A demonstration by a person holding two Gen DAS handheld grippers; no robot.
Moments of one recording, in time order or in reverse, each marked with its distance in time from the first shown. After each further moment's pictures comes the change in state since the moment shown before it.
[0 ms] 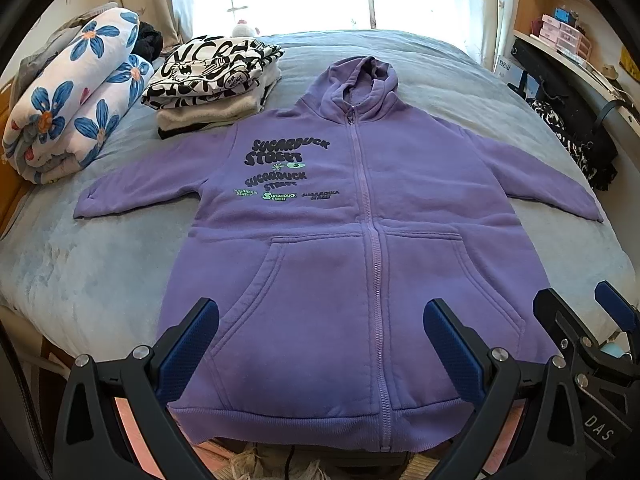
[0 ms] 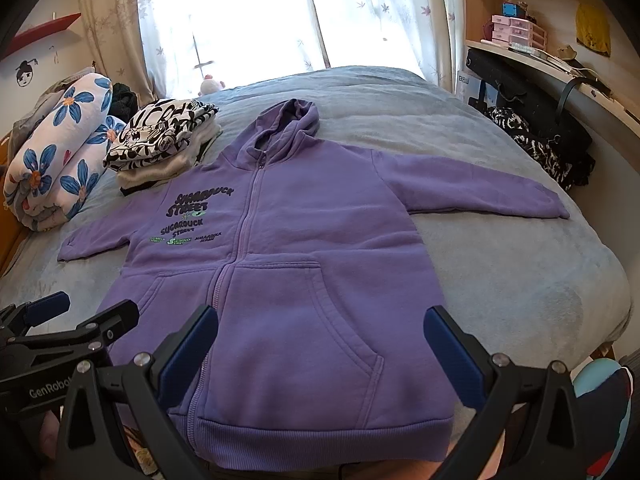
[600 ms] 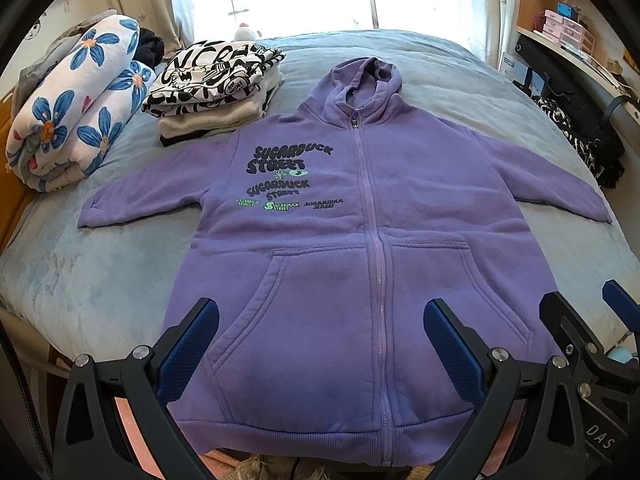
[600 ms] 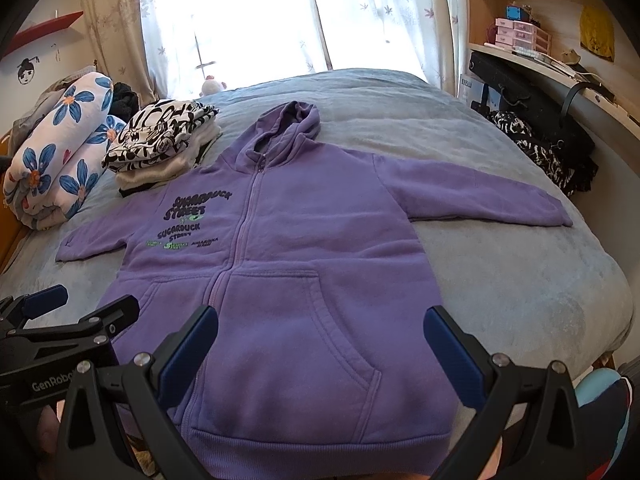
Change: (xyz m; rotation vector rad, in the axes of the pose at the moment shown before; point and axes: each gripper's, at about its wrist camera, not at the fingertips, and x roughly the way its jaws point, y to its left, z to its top) left arm 0.007 -0.006 0.011 0.015 -0.007 0.035; right arm 0.006 -0.002 0.005 -0.007 -0.008 0.001
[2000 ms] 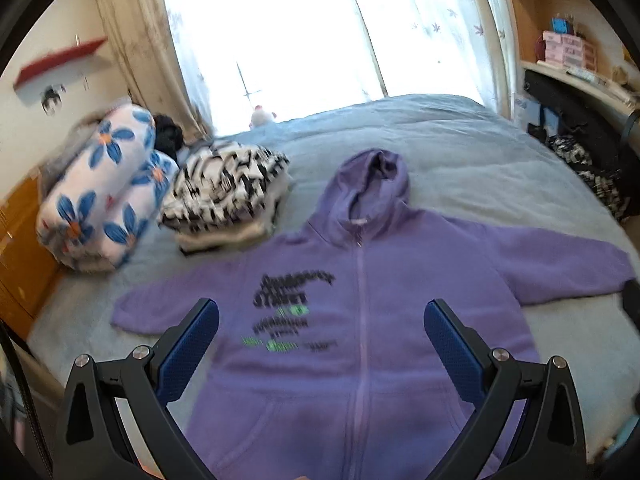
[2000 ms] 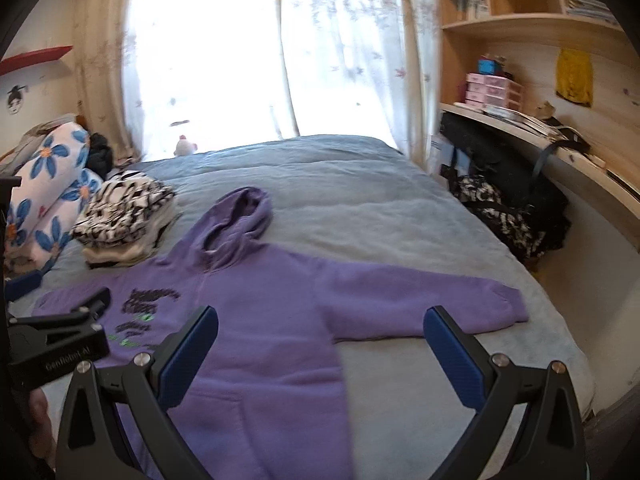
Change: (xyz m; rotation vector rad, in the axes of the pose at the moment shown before) left arm -0.022 -0.082 0.119 0.091 -0.256 0.183; right arm -0.012 -0.088 0.116 0.008 -0.196 -0.101
